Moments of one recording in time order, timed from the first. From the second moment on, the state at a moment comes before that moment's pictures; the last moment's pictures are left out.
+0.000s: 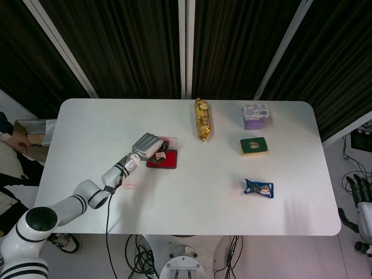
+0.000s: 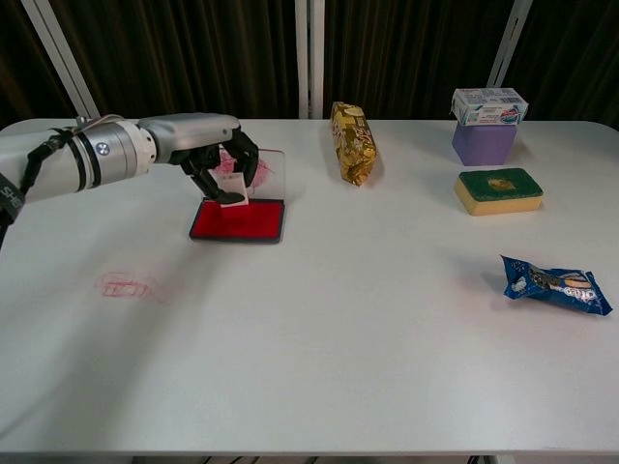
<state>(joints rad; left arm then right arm) -0.96 -1.80 -0.09 -0.79 1.51 0.75 -0.42 -0.04 -1.17 0.03 -1.38 -1.48 1.50 0.11</state>
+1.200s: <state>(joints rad) -0.95 -1.82 -0.03 -0.70 1.55 0.83 -0.60 -0.03 -1.17 0.03 -1.39 -1.48 1.48 0.09</state>
